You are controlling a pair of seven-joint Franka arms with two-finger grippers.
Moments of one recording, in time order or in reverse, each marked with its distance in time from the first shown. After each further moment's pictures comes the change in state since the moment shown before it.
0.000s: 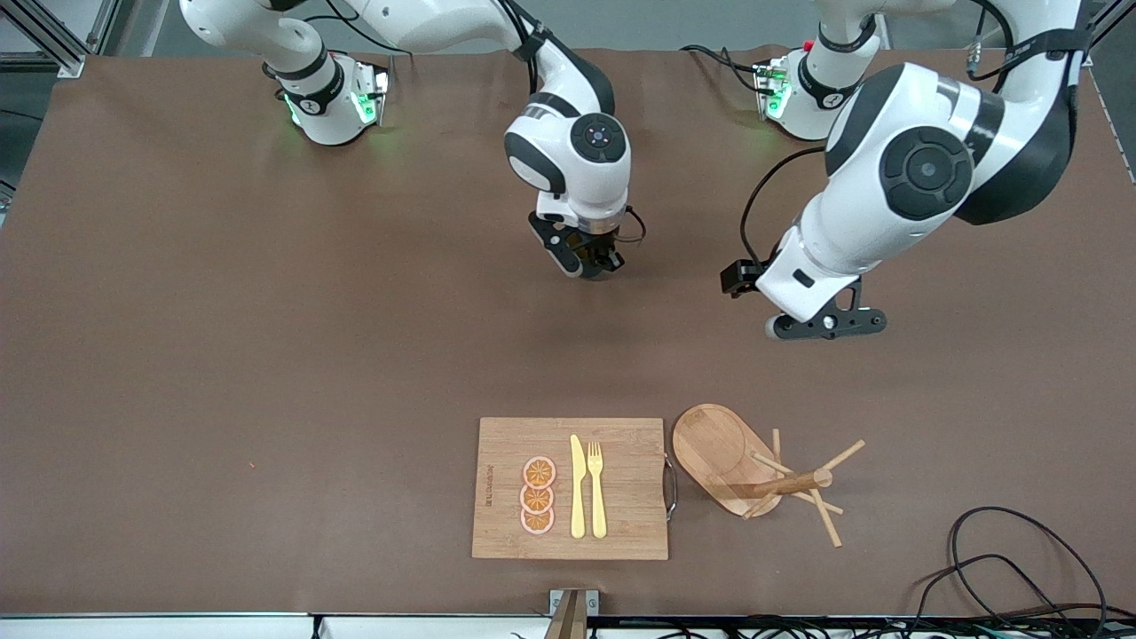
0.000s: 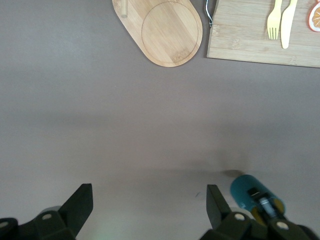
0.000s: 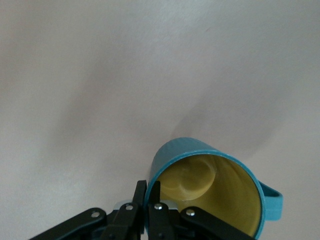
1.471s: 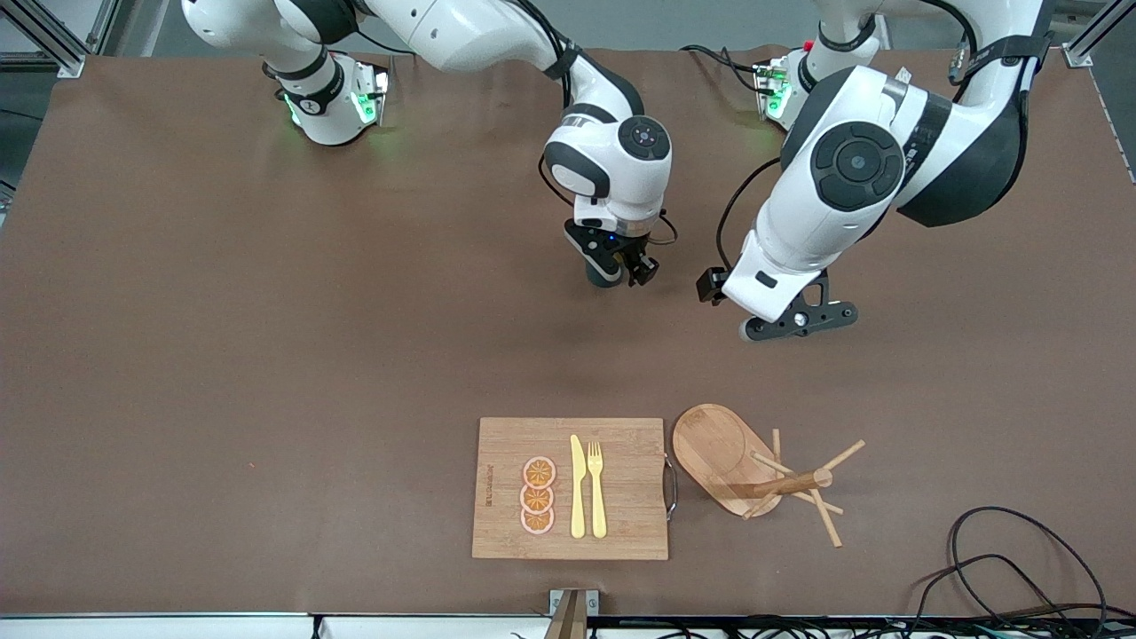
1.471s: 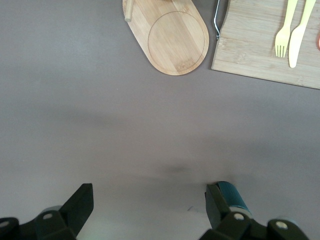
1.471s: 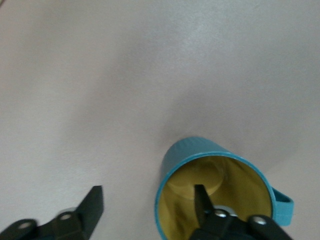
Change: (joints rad) left arm -0.059 0.023 0.001 0.021 0.080 0.014 -0.161; right arm 0.061 0.152 -0.013 0.205 -0.102 -0.032 0.039
